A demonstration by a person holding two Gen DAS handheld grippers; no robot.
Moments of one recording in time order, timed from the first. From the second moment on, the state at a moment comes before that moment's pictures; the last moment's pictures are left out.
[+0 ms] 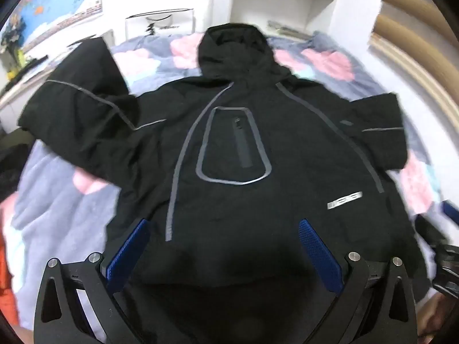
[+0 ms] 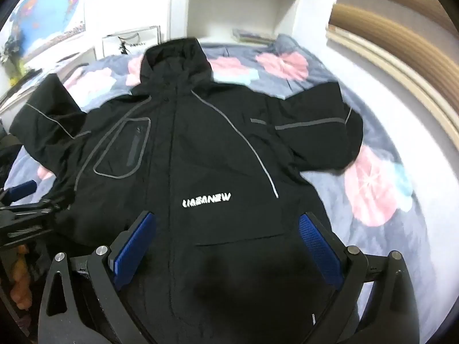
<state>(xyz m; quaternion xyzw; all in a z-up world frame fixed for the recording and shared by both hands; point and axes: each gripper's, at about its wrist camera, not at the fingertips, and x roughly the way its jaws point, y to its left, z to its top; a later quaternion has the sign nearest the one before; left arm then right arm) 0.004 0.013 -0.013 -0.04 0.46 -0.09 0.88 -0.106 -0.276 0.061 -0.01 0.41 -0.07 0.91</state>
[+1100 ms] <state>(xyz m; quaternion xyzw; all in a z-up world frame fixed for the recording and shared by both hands) -0.007 0.000 -0.006 0.03 0.40 -0.02 0.92 -0.096 -0.288 0.044 0.03 0.45 -0.05 0.89</state>
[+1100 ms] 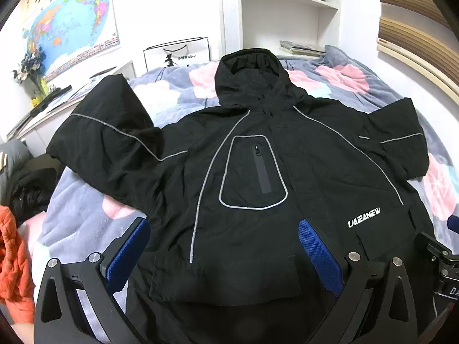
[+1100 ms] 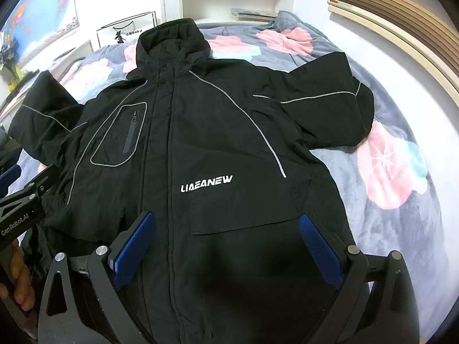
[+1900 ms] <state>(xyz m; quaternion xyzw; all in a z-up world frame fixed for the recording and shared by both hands) -0.003 0.001 -0.009 0.03 0.41 -0.02 0.91 -0.095 -0.283 0.039 0.03 0.46 -0.04 0.88</state>
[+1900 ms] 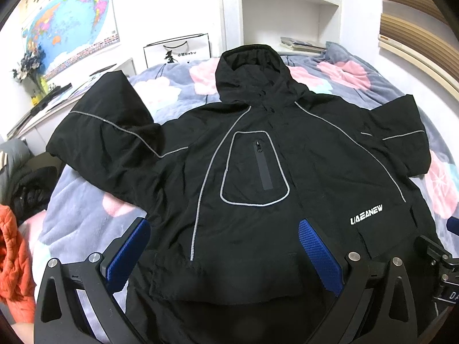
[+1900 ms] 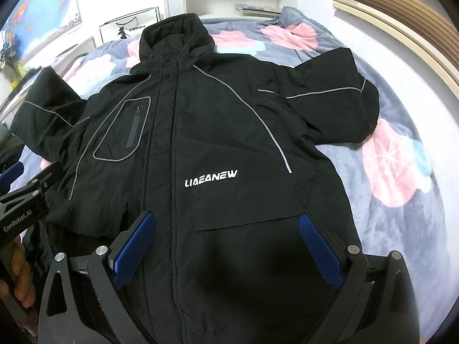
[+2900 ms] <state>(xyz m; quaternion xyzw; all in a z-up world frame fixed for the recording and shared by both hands) -0.009 0.009 0.009 0.01 0.42 -0.06 0.91 -0.090 -0.278 0.028 0.02 0.47 -0.04 0.88</state>
